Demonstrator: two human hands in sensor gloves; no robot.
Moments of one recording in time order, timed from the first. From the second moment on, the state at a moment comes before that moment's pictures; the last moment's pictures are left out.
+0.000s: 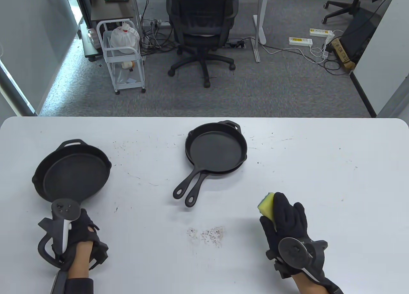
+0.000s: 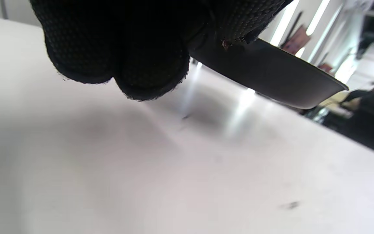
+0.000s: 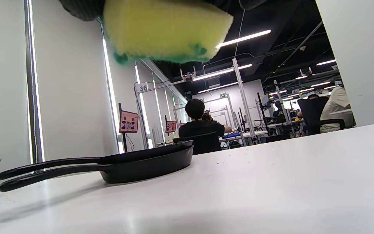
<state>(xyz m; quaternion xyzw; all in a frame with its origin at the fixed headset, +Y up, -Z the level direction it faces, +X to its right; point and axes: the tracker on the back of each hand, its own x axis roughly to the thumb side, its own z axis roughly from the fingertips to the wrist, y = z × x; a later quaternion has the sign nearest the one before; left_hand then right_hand) -0.355 -0.703 -0.286 0.01 0.36 0.17 0.92 0.204 -0.722 -0.242 0.08 -0.21 0.96 0.15</state>
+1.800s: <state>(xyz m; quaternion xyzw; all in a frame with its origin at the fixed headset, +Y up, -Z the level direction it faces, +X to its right) -0.060 -0.712 -0.276 0.11 -0.16 0.17 0.97 0.124 -0.706 -0.274 0.12 -0.07 0.99 -0.07</state>
